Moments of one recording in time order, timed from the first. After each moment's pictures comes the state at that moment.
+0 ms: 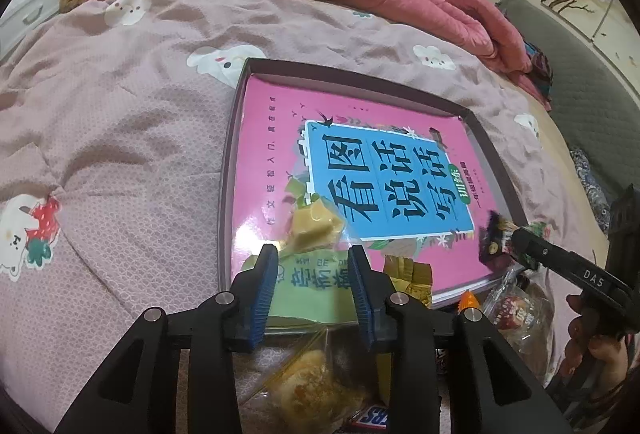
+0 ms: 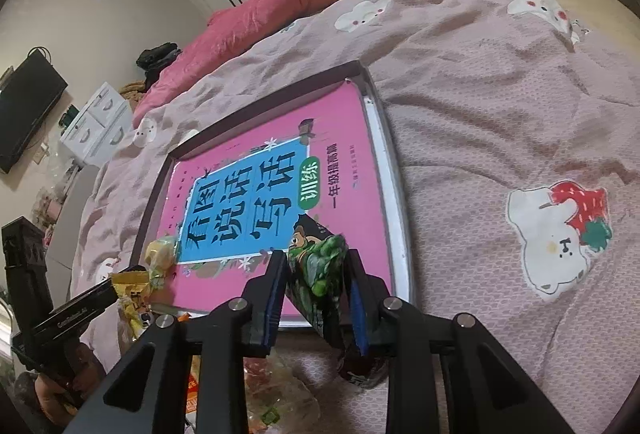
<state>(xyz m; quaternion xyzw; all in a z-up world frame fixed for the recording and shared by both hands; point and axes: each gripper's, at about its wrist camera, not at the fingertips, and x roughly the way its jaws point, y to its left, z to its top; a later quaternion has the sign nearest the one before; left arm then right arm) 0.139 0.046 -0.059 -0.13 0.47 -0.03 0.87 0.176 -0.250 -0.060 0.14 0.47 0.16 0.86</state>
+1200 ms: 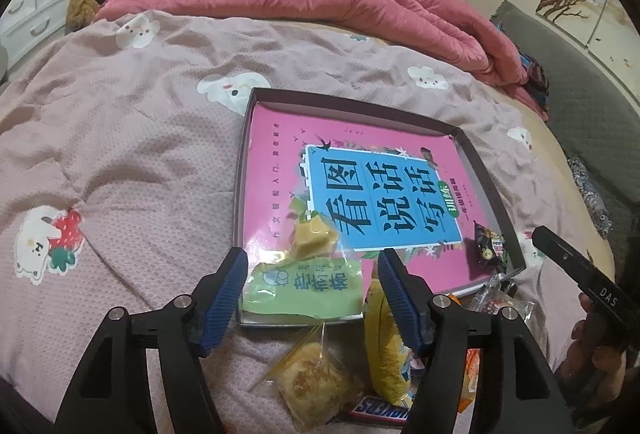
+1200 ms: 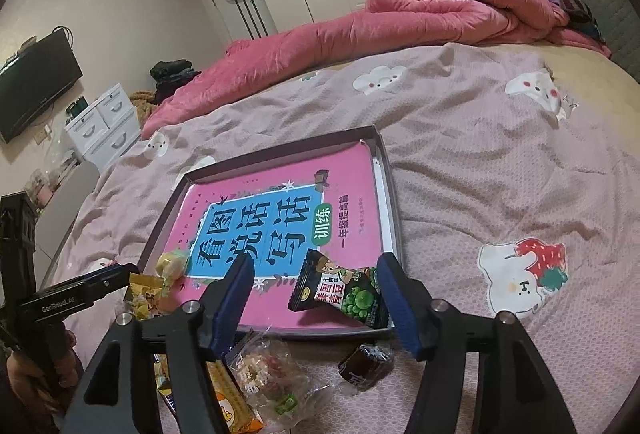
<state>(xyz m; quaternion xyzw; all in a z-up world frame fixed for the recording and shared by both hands) 0.124 0.049 -0.035 -0.13 0.44 -0.02 0.89 0.146 -0.241 -0.019 0.08 0.38 0.16 0.91</state>
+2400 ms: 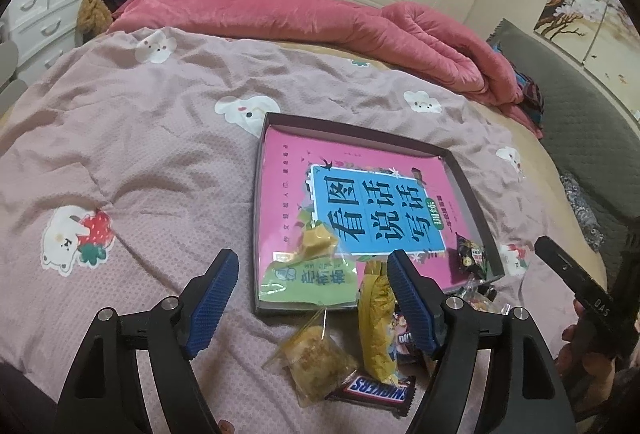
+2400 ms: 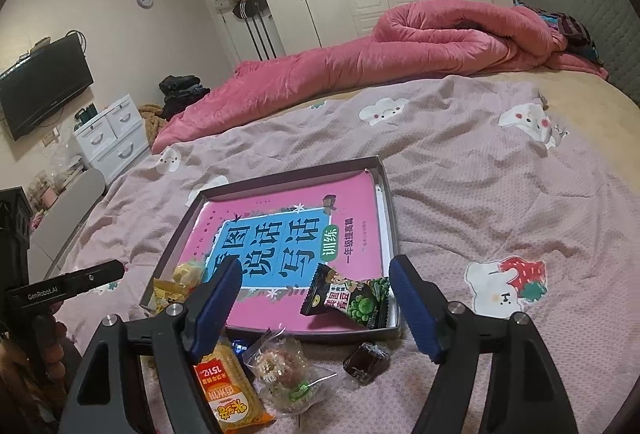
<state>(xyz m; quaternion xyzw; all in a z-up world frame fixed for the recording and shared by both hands) 0.096 0.062 -0.005 -0.15 0.41 -0.02 0.90 0.121 -0.245 0.007 0.07 0.34 0.17 0.92</state>
